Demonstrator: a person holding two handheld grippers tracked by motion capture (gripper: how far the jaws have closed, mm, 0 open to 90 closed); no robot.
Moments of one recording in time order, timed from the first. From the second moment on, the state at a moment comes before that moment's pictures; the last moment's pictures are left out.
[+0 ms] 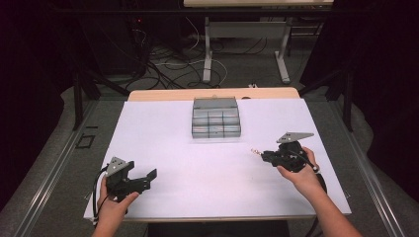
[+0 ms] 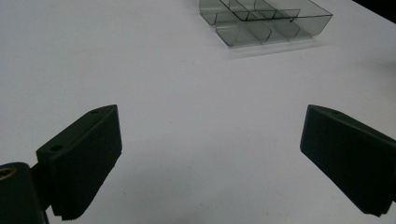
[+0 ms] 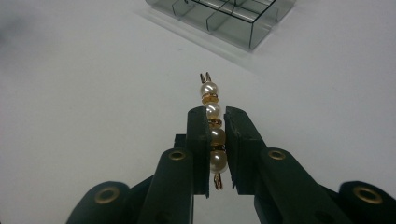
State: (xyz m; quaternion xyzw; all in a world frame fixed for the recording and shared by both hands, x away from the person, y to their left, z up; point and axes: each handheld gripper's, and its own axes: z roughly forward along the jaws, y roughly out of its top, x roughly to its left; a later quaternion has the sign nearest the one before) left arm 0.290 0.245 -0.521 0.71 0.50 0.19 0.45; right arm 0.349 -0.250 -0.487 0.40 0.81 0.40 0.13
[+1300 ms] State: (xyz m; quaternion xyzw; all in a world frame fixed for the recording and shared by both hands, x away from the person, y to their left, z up) left arm 0.289 0.243 -0.521 0.72 0.49 0.19 0.45; right arm 0.402 -0.207 -0.425 0.36 0.85 0.34 0.17
